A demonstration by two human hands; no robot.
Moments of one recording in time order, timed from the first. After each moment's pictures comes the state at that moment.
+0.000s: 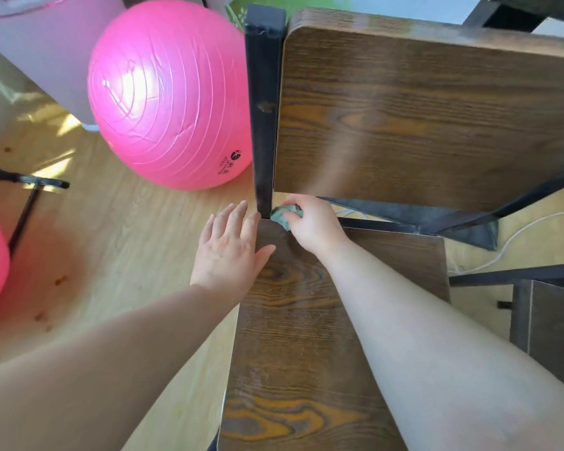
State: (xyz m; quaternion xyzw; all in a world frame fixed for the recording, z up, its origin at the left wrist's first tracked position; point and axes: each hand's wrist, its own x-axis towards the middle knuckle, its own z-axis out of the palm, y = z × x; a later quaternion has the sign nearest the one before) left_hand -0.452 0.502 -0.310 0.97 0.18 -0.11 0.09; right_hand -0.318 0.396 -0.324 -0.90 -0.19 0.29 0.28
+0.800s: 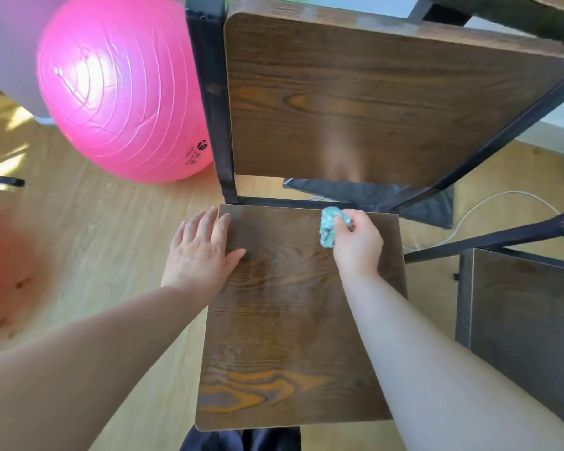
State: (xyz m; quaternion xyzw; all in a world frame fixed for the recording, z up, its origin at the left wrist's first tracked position) left_hand -0.474 0.486 -0.315 0.97 0.18 -0.15 0.09; right_hand -0.341 0.278 -0.320 -0.92 0.12 0.10 0.37
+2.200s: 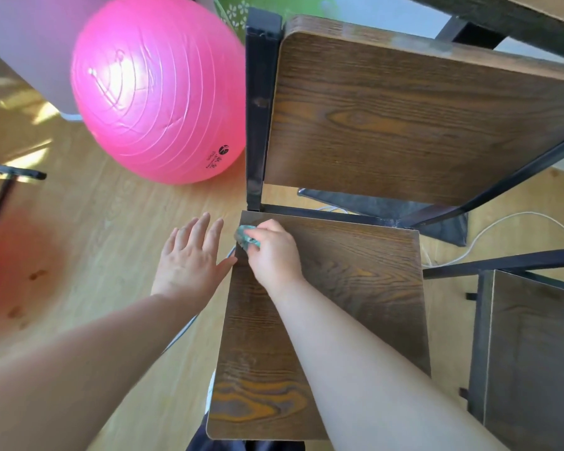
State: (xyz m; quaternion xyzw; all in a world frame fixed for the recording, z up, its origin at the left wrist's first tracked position) left_hand -0.499 0.523 -0.319 0.96 0.21 -0.16 0.08; right_hand -0.406 0.403 -0.345 -0.91 -0.21 0.20 0.29
